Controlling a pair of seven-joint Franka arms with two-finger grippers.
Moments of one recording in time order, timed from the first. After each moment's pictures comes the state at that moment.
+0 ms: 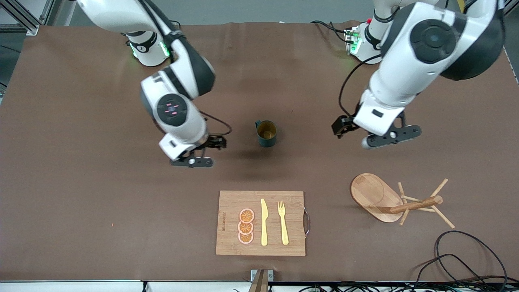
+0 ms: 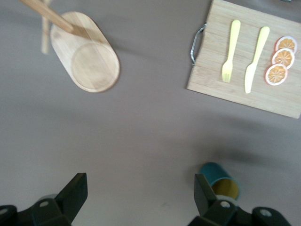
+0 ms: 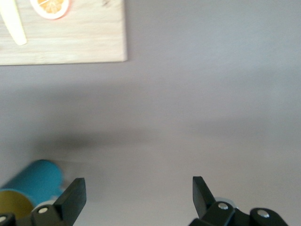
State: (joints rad) left arm -0.35 0.25 -0.15 -1.48 0.01 1.76 -0.75; right arm 0.32 0.45 0.18 -1.53 -0.04 1.86 0.51
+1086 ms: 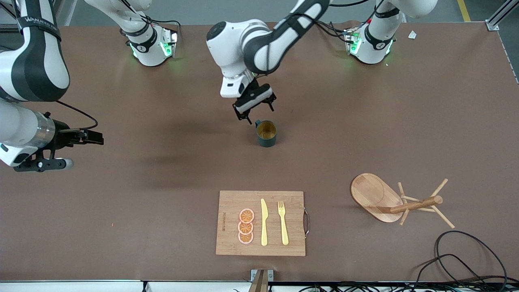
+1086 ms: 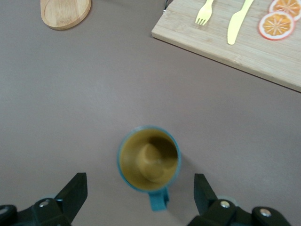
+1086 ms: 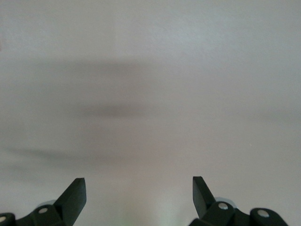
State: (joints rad) left arm -0.99 0.63 -0.15 -1.48 0.61 1.88 -1.85; right arm -0.13 0.24 0.15 -1.56 -0.05 1.59 -0.02
